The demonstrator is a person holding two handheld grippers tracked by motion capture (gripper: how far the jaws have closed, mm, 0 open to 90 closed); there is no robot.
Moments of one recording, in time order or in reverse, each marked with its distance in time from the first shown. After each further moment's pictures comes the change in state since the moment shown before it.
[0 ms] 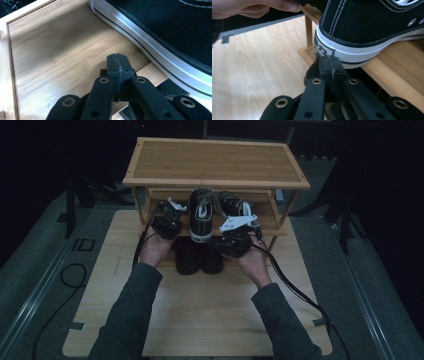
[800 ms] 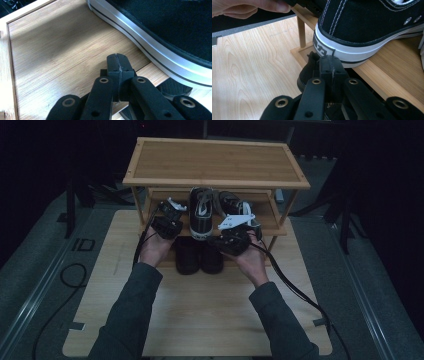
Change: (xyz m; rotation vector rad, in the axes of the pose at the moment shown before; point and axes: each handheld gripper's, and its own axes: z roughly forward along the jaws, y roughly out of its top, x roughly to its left) left arm 0.000 0.000 0.000 0.000 0.001 -0.001; right arm -0.003 0.001 0.005 0.001 -0.045 0.006
